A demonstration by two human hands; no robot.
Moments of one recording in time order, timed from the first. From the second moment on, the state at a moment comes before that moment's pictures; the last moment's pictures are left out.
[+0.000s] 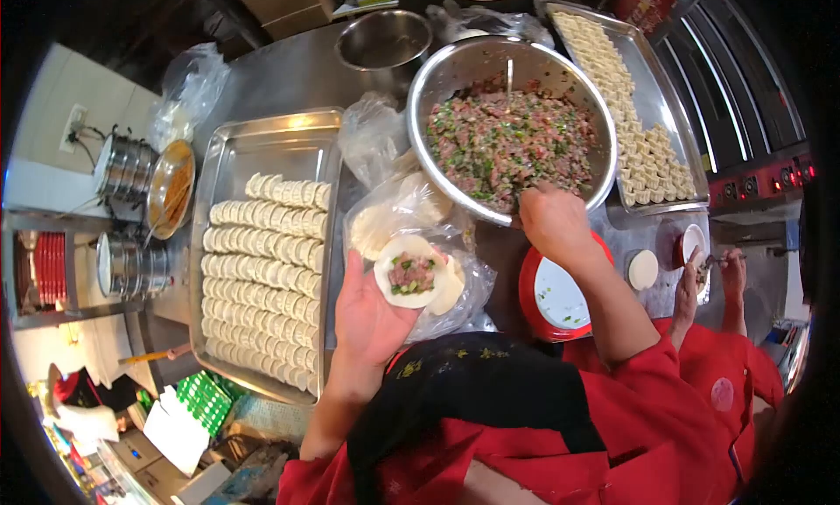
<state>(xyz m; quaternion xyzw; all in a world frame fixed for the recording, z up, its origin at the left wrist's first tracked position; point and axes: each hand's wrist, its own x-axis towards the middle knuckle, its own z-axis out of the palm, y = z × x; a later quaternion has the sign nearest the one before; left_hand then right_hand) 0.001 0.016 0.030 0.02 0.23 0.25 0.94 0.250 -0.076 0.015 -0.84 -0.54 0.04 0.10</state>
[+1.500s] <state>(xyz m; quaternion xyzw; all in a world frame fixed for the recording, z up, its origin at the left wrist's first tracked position) -0.067 -0.029 0.112 0.75 0.17 0.25 0.59 0.137 -0.130 0.102 -0.53 -0.60 0.40 0.45</state>
